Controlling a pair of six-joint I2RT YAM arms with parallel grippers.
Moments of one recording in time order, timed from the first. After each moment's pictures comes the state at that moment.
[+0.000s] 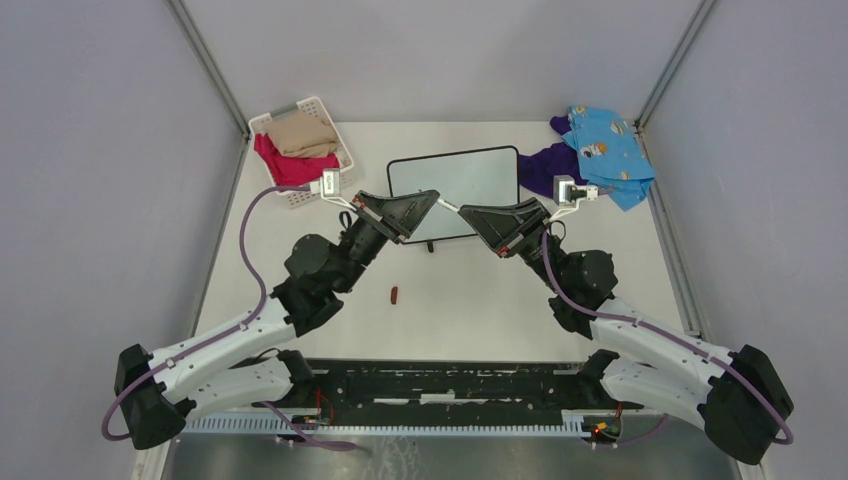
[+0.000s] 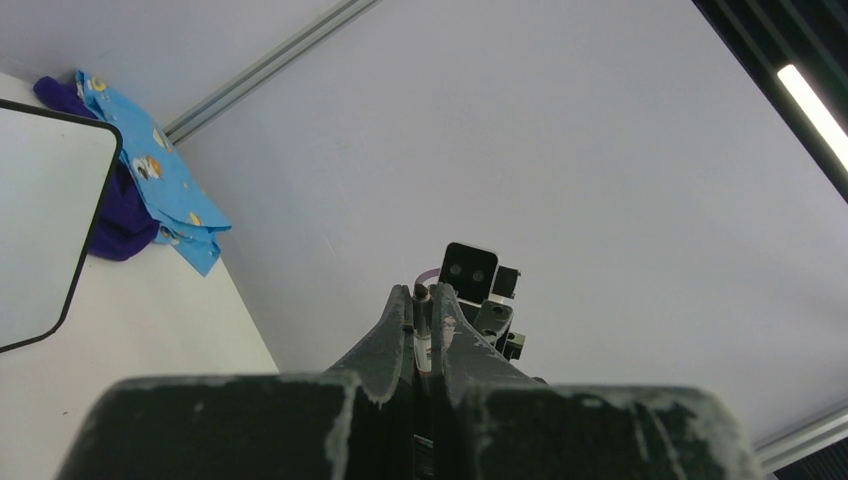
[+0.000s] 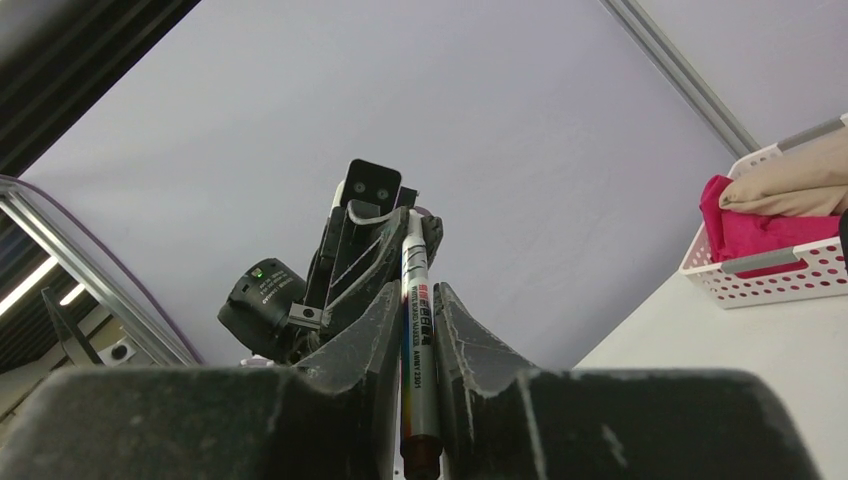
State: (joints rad) left arm -0.93 0.94 0.75 0.55 -0.23 -1.01; right arm 0.75 0.98 0.51 1.04 -0.13 0.99
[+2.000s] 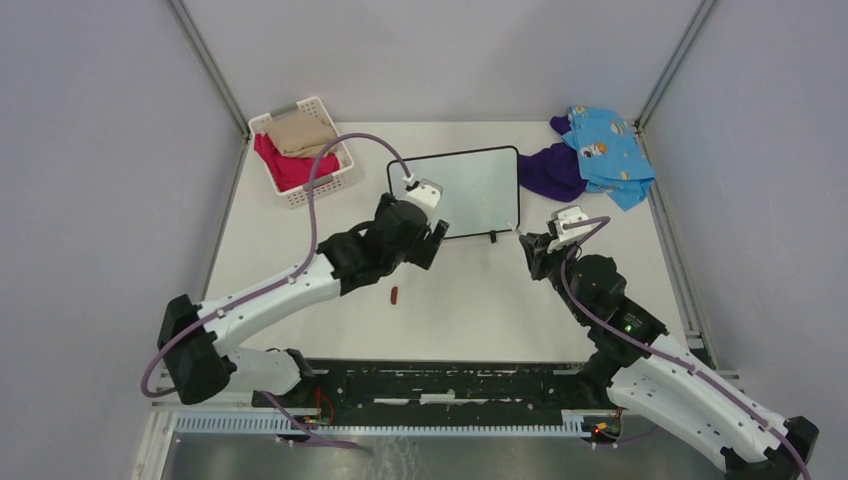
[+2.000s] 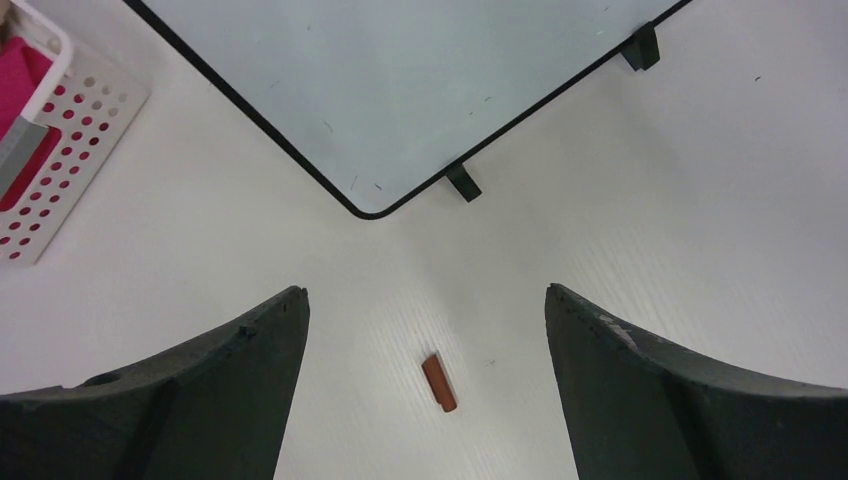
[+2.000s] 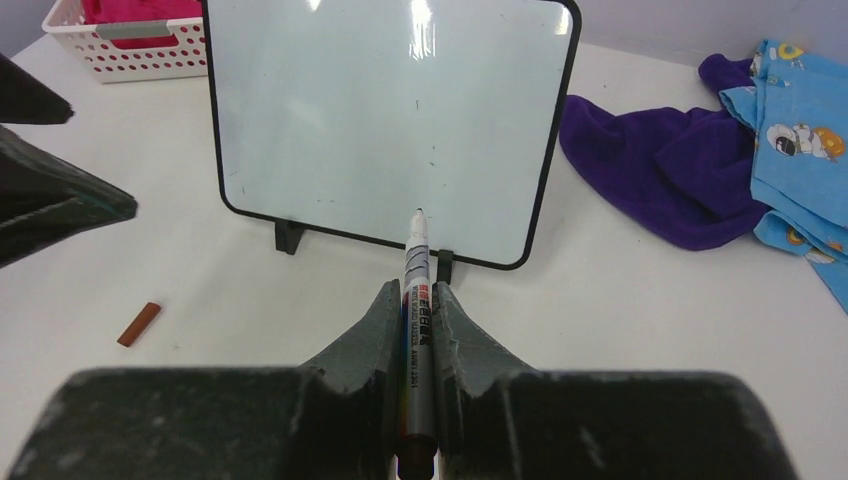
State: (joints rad) left arm -0.92 1.24 1.06 -0.48 -0.47 -0.16; right arm 0.75 0.60 0.54 -0.08 0.36 0.08
